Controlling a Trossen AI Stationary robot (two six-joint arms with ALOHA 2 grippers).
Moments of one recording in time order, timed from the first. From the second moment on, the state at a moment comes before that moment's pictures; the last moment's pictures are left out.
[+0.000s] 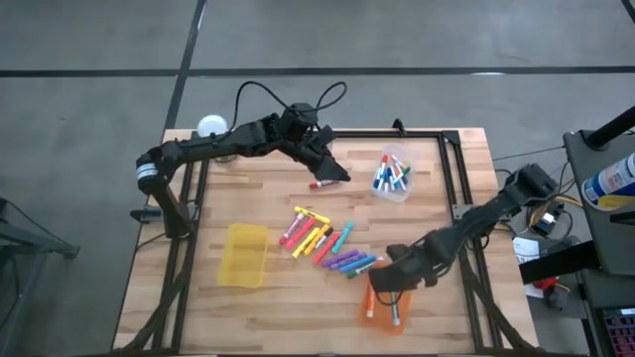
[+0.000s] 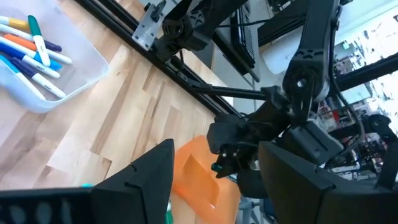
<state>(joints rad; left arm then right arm) 0.32 1.68 1.60 -0.36 0.61 -0.61 0.55 1.50 0.96 -0.61 -0.13 2.02</state>
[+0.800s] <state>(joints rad) 0.32 1.68 1.60 -0.54 0.45 -0.37 0.54 1.52 0.99 -0.59 -0.12 1.90</state>
